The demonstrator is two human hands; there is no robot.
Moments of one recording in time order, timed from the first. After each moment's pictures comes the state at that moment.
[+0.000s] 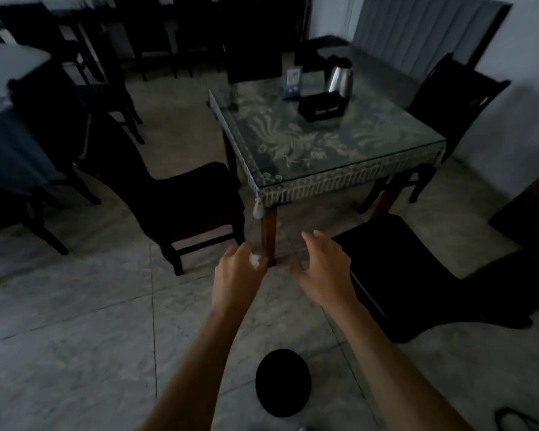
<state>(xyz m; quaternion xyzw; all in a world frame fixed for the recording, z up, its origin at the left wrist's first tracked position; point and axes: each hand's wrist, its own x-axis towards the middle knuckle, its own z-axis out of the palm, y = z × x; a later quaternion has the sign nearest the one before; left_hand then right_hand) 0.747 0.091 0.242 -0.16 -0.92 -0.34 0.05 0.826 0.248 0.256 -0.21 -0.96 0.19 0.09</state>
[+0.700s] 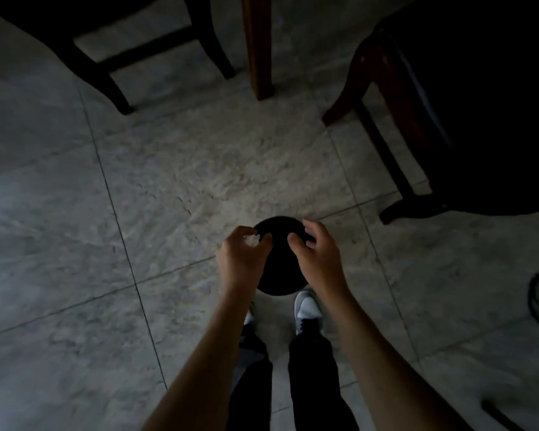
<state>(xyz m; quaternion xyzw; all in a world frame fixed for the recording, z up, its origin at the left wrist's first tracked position) 0.838 0.102 -0.203 0.12 -0.88 -0.39 -0.25 0.900 0.222 -0.194 -0.44 -0.71 0.54 -0.10</state>
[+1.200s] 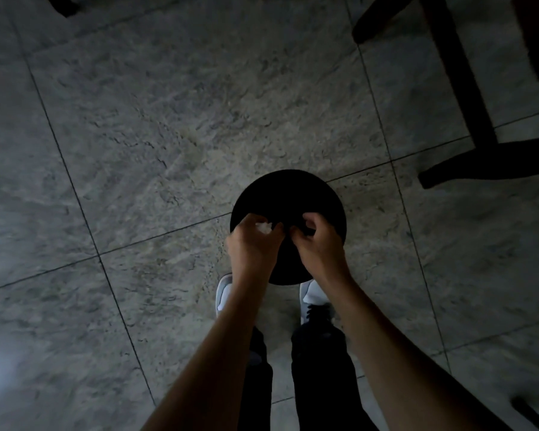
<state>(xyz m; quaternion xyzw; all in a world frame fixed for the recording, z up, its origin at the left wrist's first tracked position) 0.875 0.099 -0.398 0.15 -0.88 -0.35 -0.30 0.925 0.204 -0.387 -0.45 -0.70 0.52 -0.19</state>
